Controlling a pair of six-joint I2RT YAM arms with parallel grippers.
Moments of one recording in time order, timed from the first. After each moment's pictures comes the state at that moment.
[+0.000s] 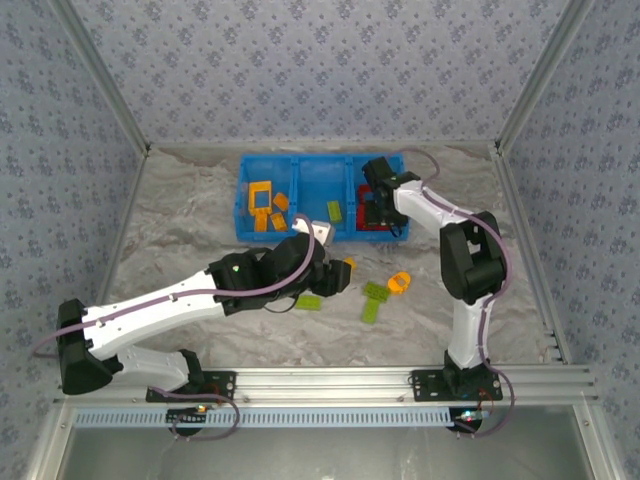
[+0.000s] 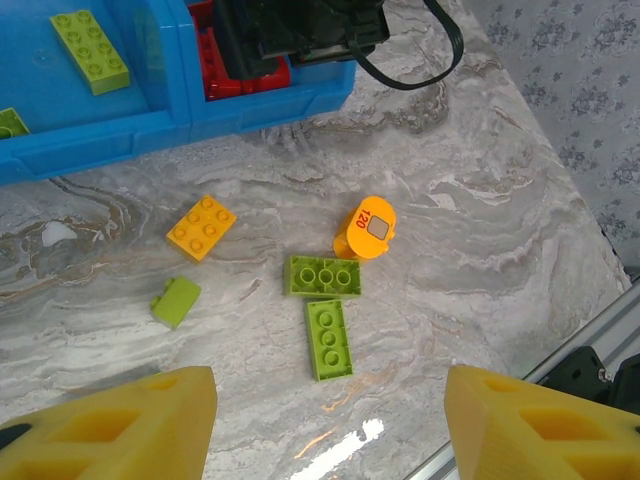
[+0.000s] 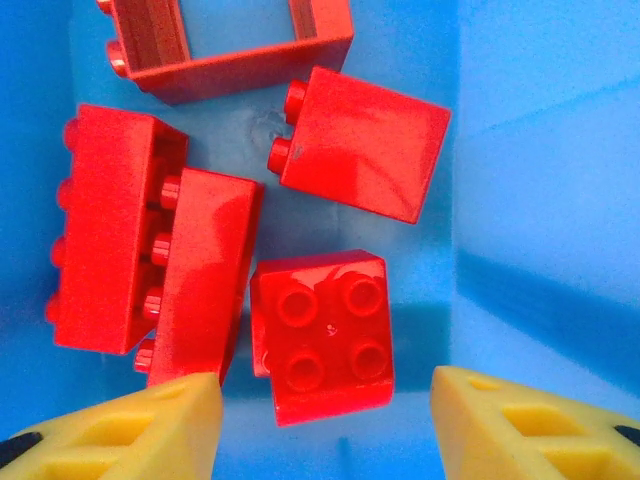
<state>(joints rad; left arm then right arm) -1.18 1.26 1.18 -0.61 -0.24 -0.74 0.40 1.95 1.51 -0.79 0.19 0.35</state>
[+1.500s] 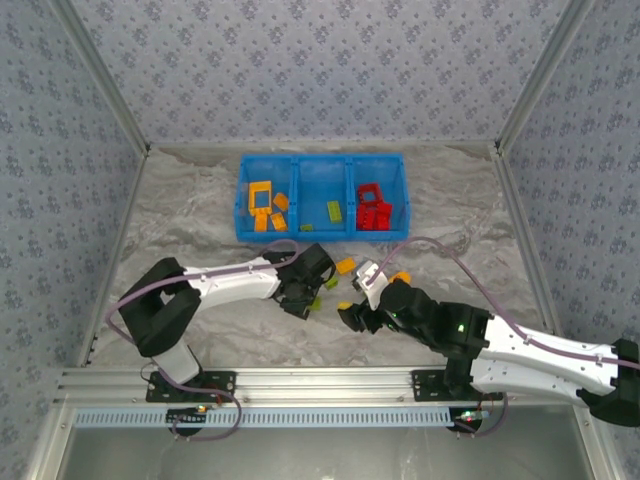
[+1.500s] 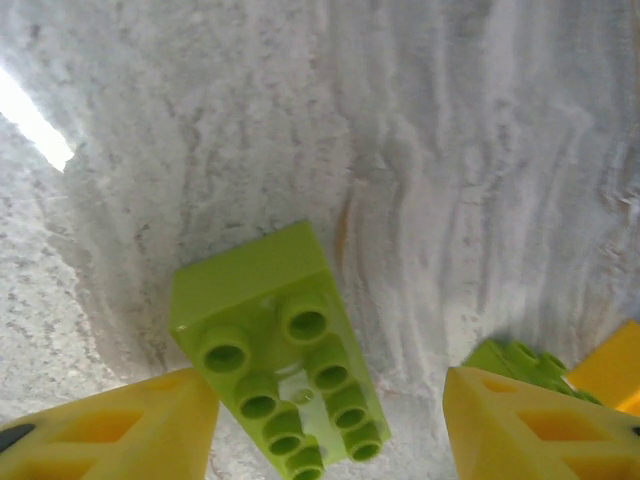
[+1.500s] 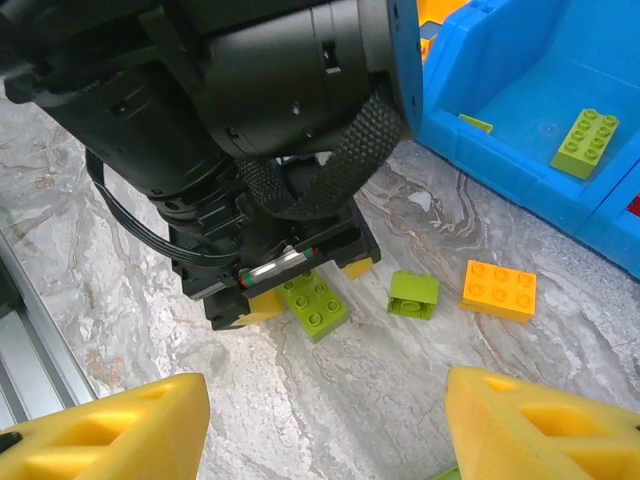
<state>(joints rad) -0.97 1.67 0.98 -0.58 -0.05 -2.09 1.20 0.78 0.64 -0.42 0.29 0.25</state>
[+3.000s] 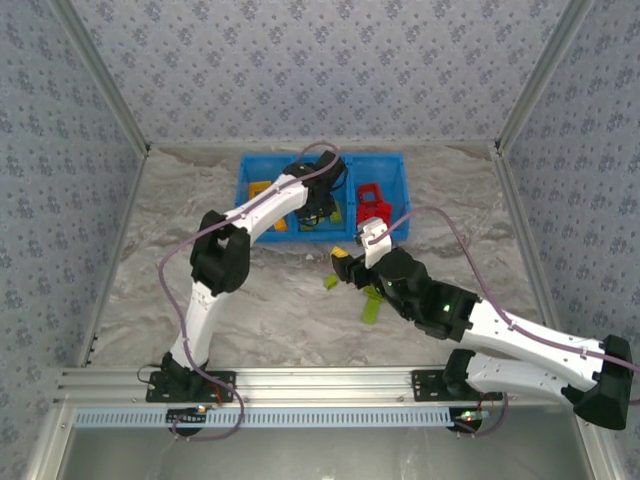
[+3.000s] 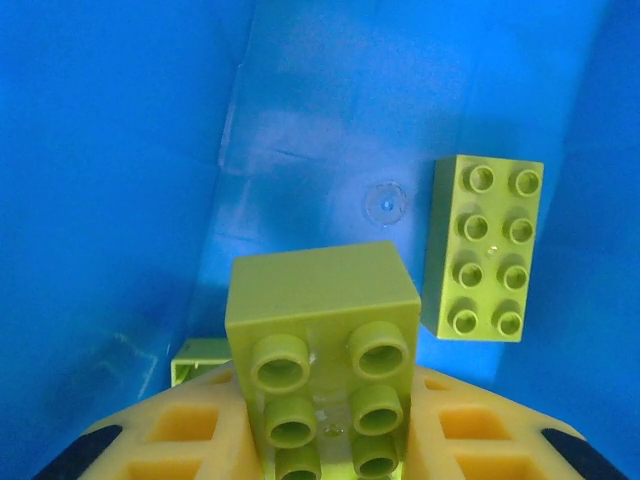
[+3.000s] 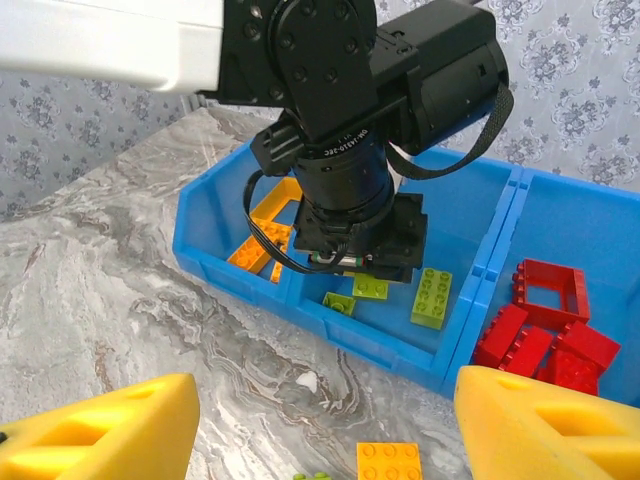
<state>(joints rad) -0.67 2.28 2.04 -0.99 -0.20 -0.88 1.06 0.93 0.76 -0.15 0.49 0.19</state>
